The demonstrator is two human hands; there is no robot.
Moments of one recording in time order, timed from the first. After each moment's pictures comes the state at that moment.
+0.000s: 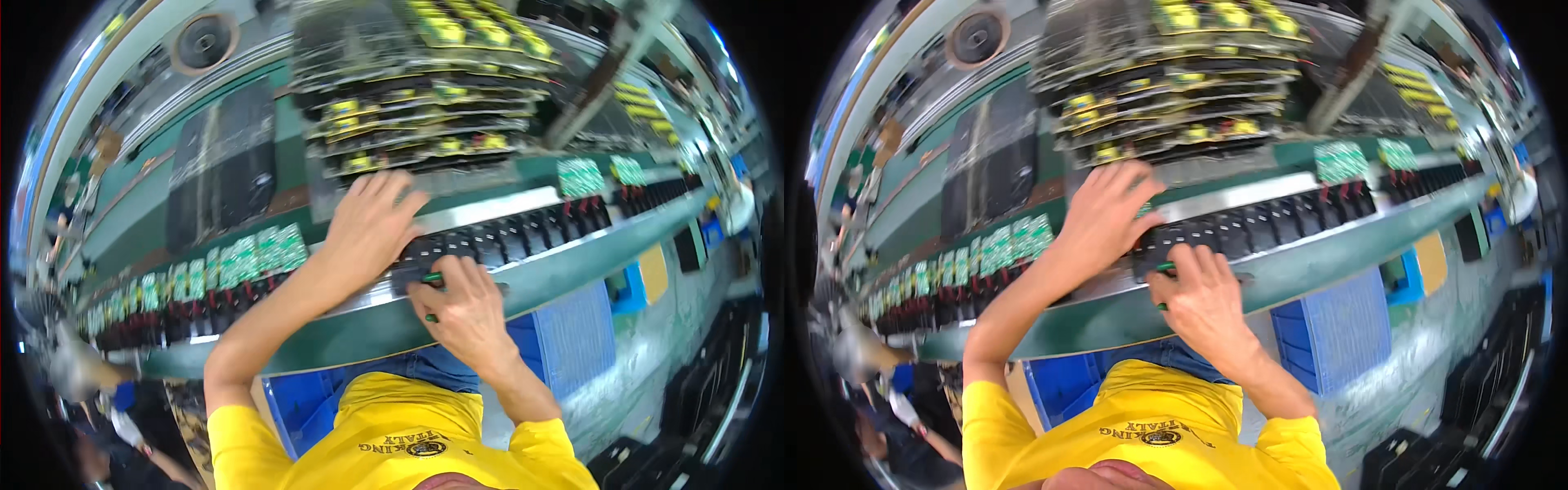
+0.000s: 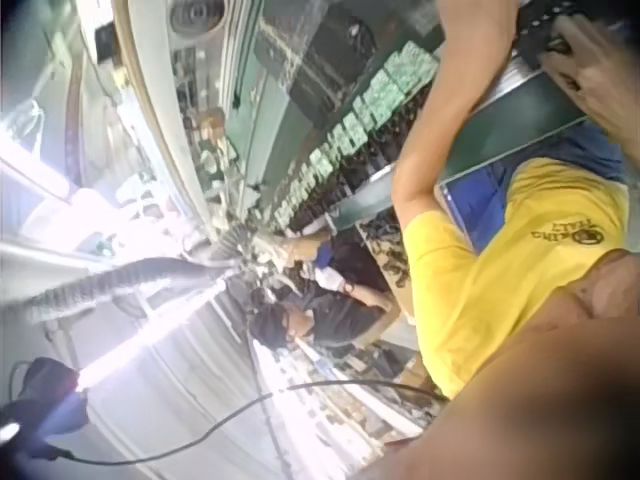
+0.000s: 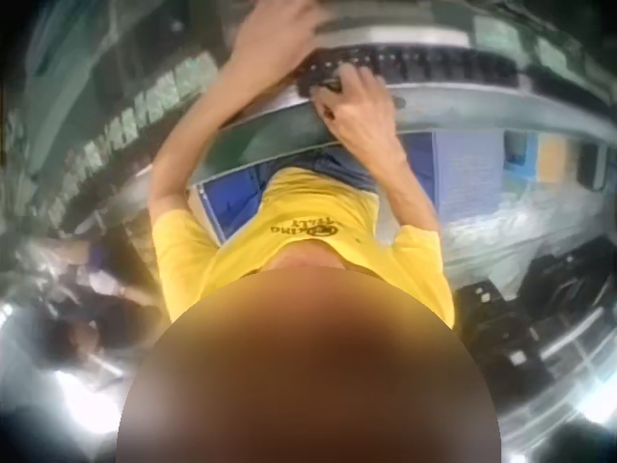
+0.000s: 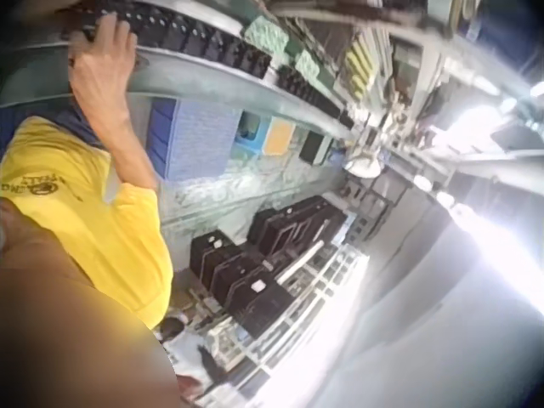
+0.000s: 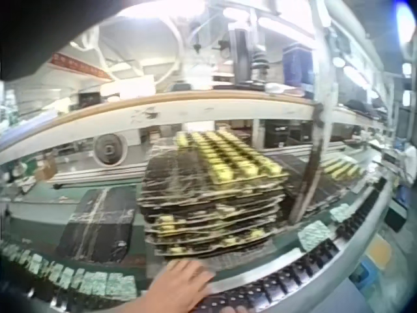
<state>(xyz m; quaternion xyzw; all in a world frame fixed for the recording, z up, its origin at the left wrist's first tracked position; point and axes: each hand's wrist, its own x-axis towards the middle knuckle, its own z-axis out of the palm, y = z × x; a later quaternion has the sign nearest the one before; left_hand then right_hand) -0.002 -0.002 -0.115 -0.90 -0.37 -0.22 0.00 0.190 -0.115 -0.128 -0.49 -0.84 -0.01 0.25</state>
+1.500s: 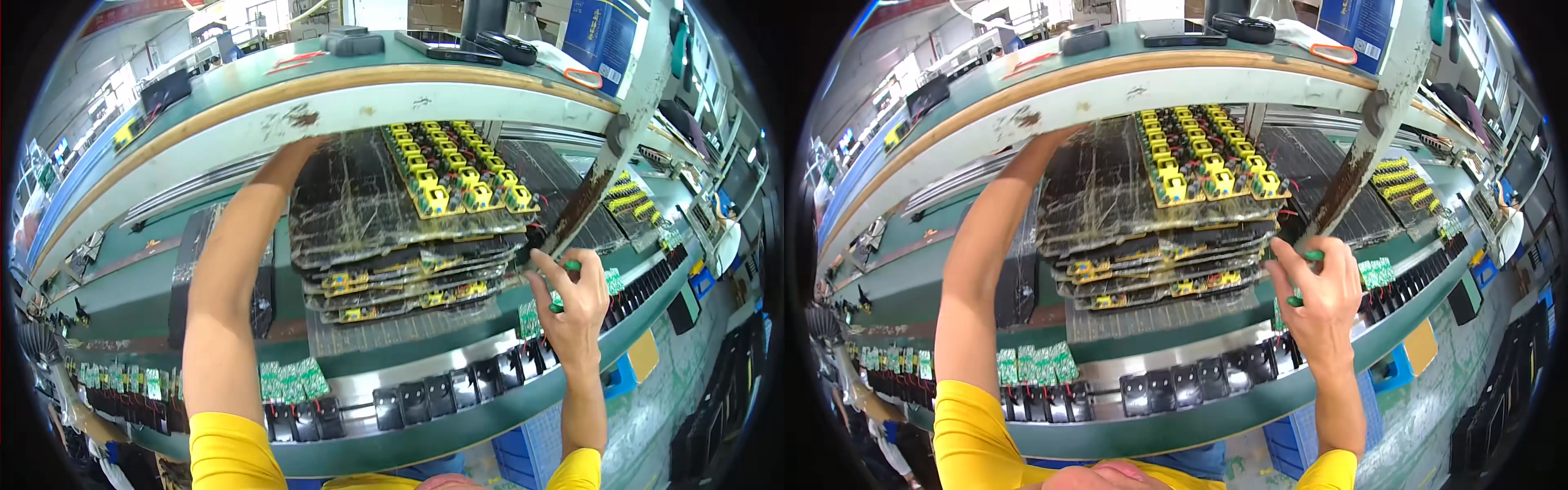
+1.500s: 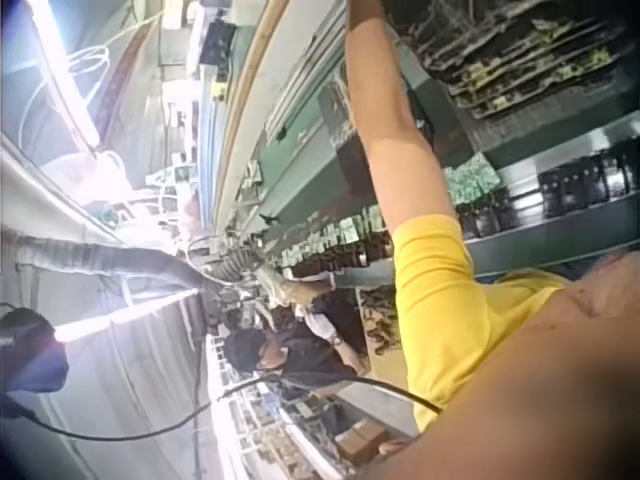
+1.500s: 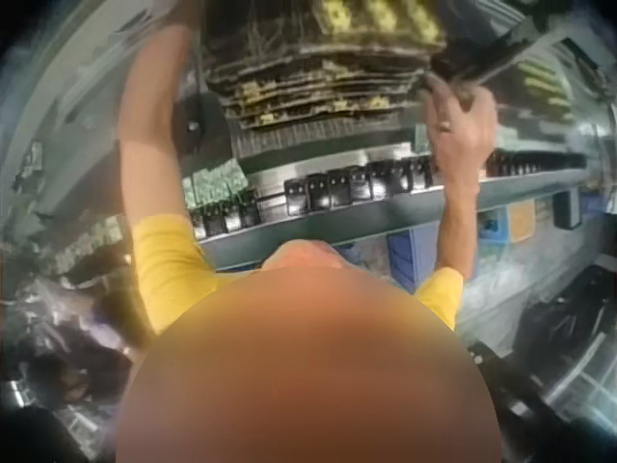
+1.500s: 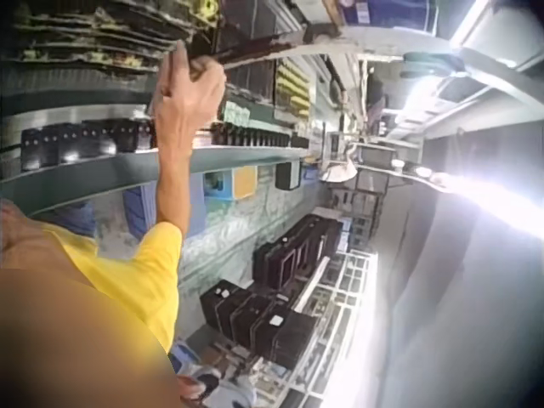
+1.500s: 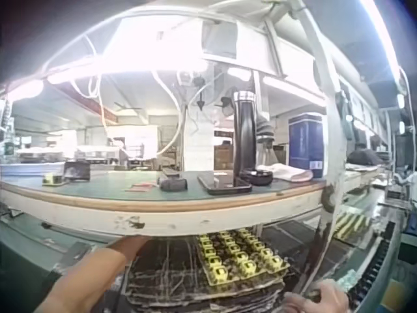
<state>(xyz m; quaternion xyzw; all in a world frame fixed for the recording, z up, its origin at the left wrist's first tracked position) -0.091 0.425 0.012 -0.48 -0.27 -0.72 -0.43 0.330 0.046 -0.019 -0.53 -0.71 -0.26 0.40</state>
